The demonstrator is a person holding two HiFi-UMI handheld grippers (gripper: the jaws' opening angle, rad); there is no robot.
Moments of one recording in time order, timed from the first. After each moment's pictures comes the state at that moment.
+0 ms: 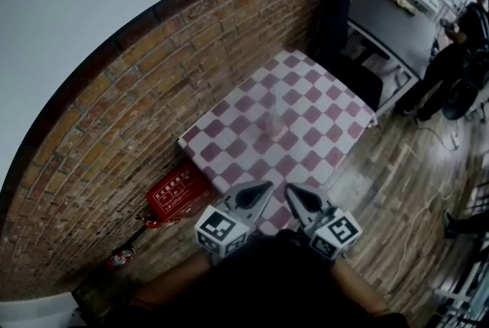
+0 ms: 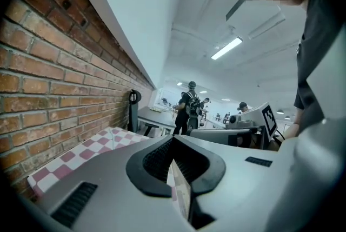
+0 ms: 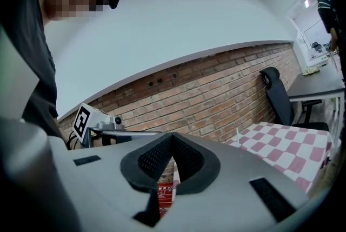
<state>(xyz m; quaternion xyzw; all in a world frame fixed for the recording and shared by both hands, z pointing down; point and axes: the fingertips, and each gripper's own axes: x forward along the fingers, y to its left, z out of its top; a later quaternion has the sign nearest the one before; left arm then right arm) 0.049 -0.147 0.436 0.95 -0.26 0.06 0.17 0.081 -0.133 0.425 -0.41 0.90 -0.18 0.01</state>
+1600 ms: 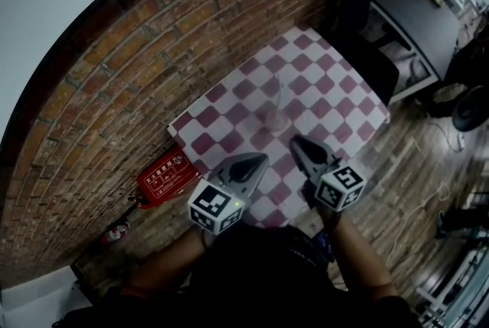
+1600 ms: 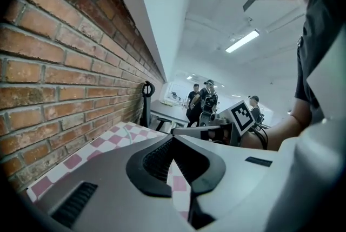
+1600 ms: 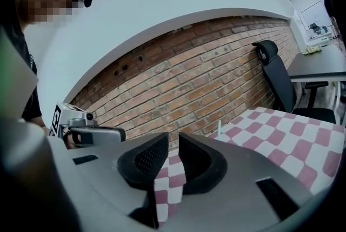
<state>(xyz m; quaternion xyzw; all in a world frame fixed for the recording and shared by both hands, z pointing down) 0.063 -0.280 0.489 0.93 -0.30 0.10 0.20 0.129 -0.318 0.510 -0.39 0.88 -0.27 -0.02</state>
